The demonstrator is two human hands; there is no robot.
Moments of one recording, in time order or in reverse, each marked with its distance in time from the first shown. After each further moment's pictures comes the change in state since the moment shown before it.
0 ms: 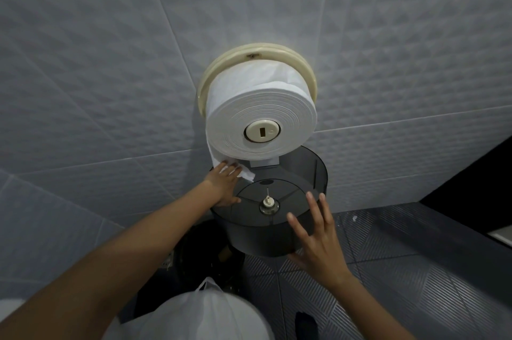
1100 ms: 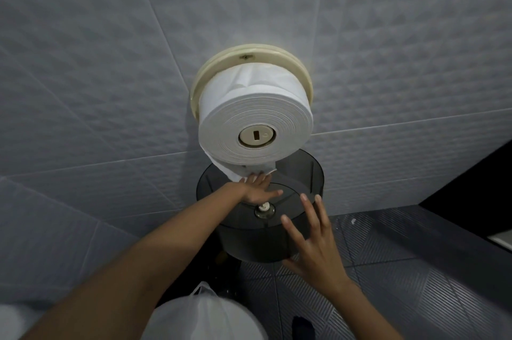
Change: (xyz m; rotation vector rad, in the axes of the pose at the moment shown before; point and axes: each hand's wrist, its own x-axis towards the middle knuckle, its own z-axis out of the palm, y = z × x) left_hand 0.046 0.054 -0.038 -0.731 -0.244 0.043; right_hand 0.004 0.004 -0.007 0.033 0.018 -0.010
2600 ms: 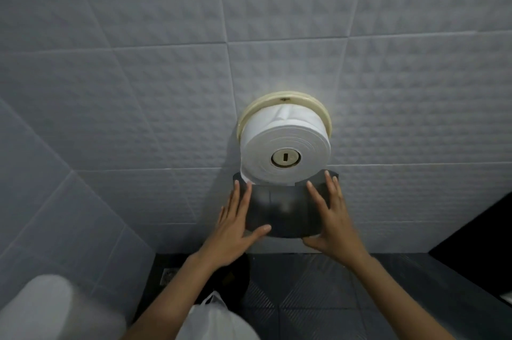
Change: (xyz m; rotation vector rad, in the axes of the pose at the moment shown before) left_hand -0.207 -0.022 0.077 -0.448 0.781 0.171; right_hand 0.059 -0.006 -0.067 0.143 -0.142 0.103
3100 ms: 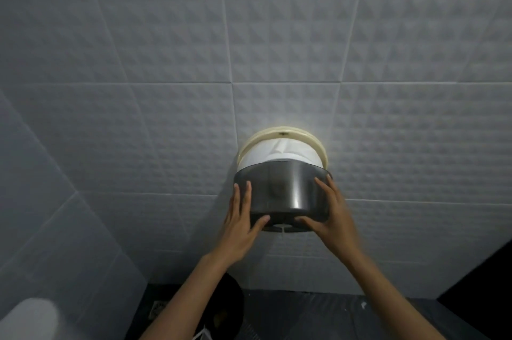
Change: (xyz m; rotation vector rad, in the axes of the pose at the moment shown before) left_hand 0.050 0.029 -0.013 -0.169 0.238 -0.056; right_hand 0.060 0.004 -0.040 0.248 0.207 0.128
